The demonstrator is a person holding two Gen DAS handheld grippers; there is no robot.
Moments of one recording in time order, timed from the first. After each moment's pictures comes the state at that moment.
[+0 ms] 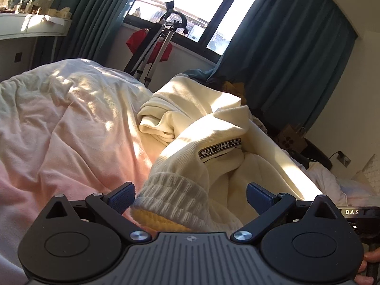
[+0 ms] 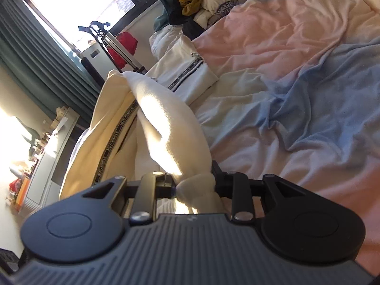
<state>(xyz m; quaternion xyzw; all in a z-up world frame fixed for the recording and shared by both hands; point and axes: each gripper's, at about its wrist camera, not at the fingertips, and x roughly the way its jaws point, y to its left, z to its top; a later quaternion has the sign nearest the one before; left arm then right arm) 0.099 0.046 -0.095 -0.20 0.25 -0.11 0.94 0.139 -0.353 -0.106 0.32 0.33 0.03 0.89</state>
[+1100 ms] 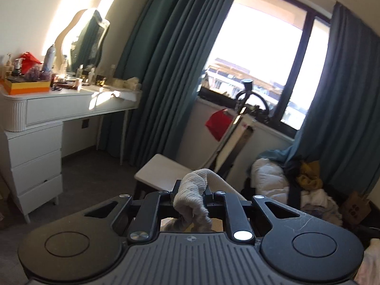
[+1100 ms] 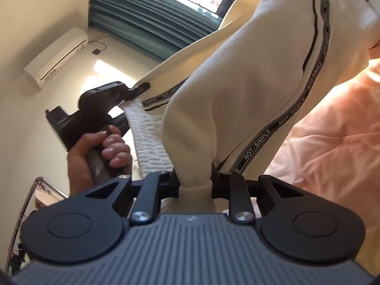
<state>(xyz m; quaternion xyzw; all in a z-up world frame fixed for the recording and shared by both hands) 0.202 0.325 0.102 -0.18 0.17 0.10 0.96 0.134 -0.044 -0.069 0.42 0.28 0.37 0.78</state>
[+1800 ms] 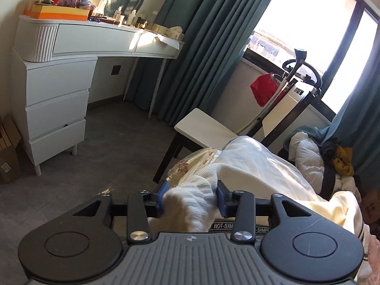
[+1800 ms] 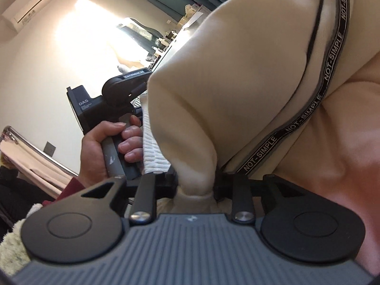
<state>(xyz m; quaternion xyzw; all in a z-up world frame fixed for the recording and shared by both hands) 0.210 0.443 -0.036 -0.24 0.25 0.12 0.93 0.192 0.058 -0.136 0.31 0.38 0.40 0.77</state>
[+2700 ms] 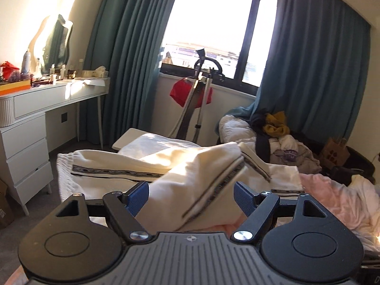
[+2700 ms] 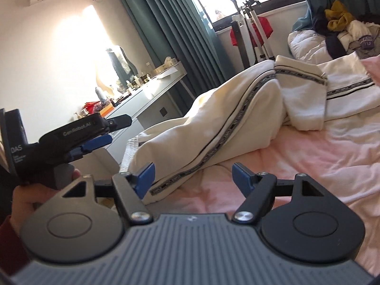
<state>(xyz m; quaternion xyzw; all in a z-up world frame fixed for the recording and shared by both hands) 0.027 0.128 0.061 -0.09 0.20 0.01 0.98 0.075 -0.142 -0.015 0.16 0.27 0.28 0.91</state>
